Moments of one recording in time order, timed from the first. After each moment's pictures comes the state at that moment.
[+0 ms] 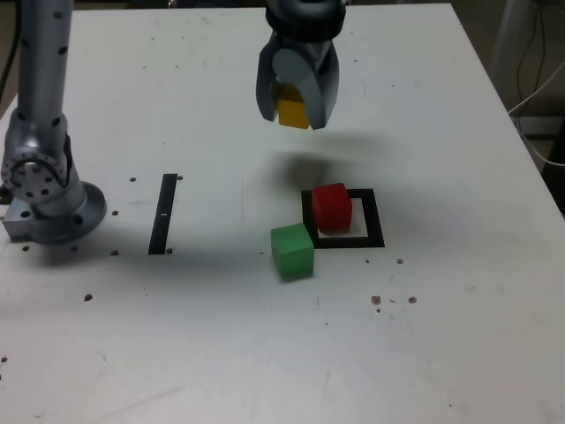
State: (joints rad) arm 0.22 1.93 -1.51 1.27 0.16 0.52
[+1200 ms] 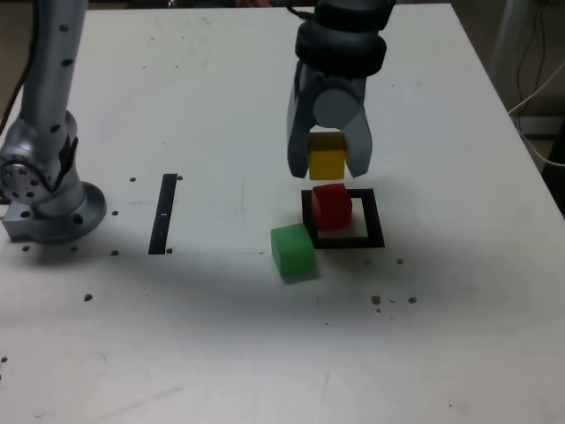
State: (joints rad) arm -0.01 2.01 -1.67 1.40 -0.05 0.02
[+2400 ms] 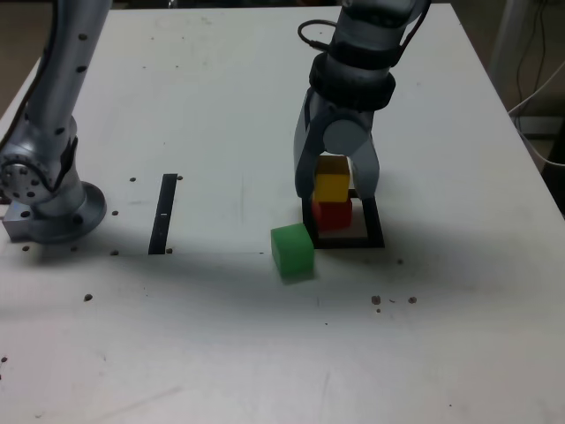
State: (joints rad) arm 0.00 2.10 -1.65 1.36 -0.05 0.03
